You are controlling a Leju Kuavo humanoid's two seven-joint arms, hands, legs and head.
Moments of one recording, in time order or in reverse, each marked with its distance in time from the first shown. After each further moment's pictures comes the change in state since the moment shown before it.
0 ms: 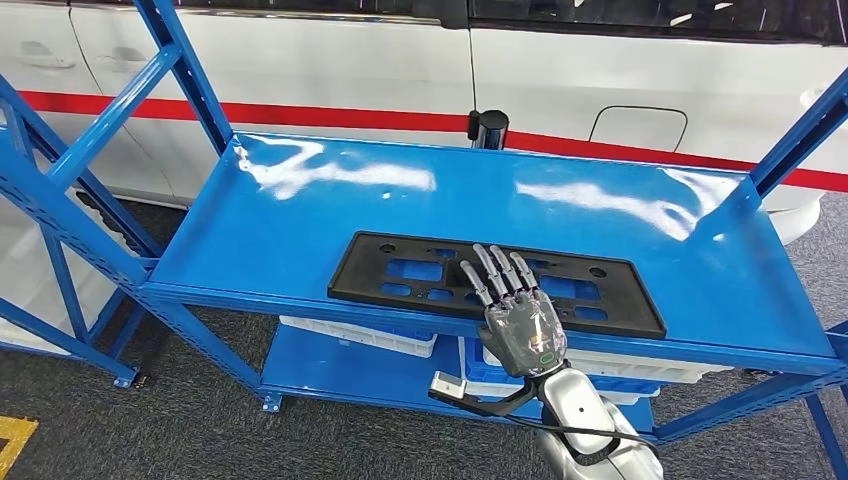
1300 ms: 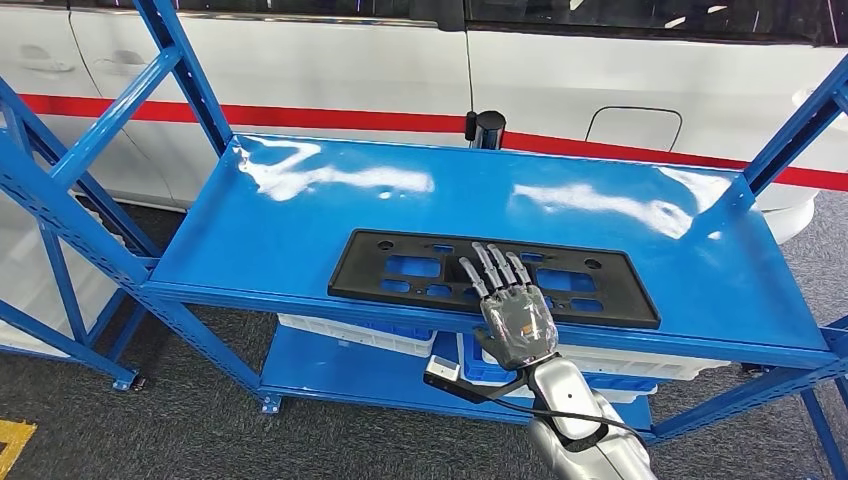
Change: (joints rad) left arm 0.000 0.001 -0.004 0.000 -0.016 -0.009 0.001; right arm -0.046 0.043 -0.007 0.099 0.001 0.051 0.031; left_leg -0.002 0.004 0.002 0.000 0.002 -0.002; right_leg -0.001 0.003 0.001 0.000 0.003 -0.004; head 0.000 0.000
